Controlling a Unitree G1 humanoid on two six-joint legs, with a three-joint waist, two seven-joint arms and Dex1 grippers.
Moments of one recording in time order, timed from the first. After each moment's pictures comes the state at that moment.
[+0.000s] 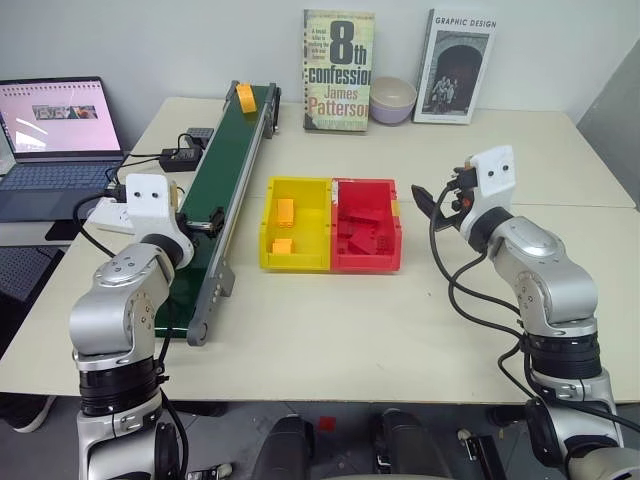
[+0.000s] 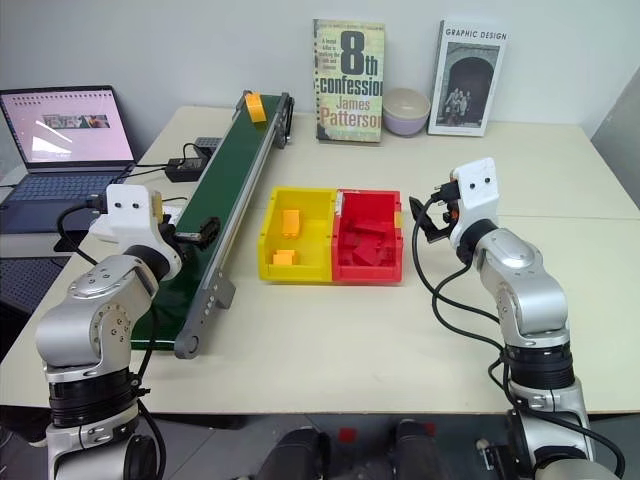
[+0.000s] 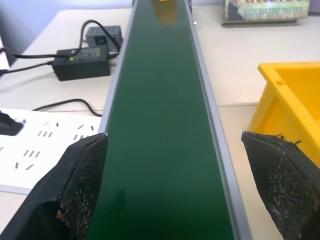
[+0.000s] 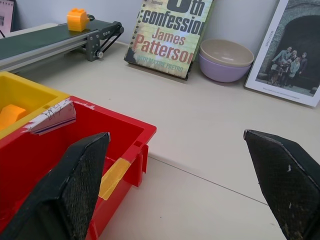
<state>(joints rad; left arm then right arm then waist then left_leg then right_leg) -0.42 0.47 0.31 -0.25 -0.30 0.89 -0.19 -0.56 -0.39 -0.05 -0.21 0.25 0.69 0.28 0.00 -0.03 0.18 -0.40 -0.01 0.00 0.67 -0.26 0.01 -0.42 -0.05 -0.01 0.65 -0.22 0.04</state>
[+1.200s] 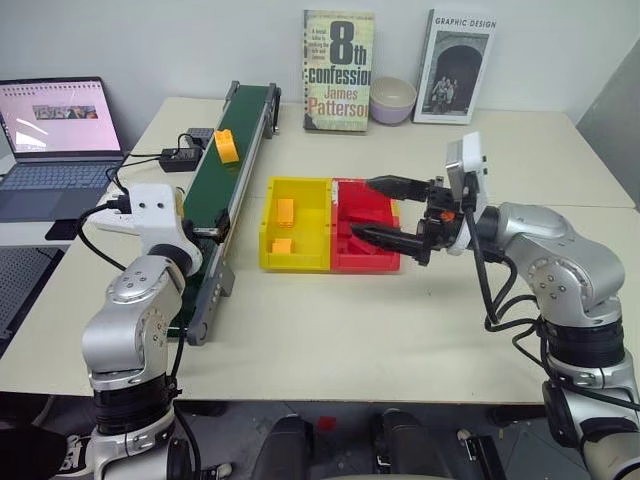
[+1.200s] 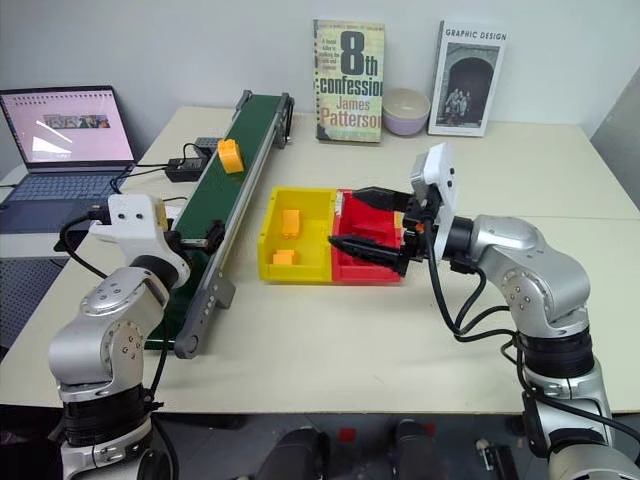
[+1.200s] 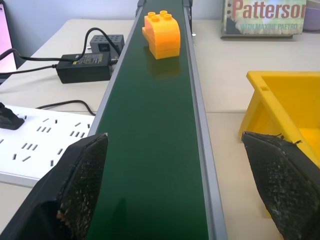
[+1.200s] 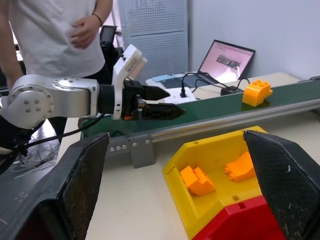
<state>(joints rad) -0.36 0.38 0.31 -0.35 -0.28 0.84 -0.09 -0.66 -0.50 0.02 -0.31 0.67 0.75 0.86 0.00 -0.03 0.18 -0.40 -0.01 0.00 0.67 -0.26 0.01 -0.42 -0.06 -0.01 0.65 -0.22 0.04</state>
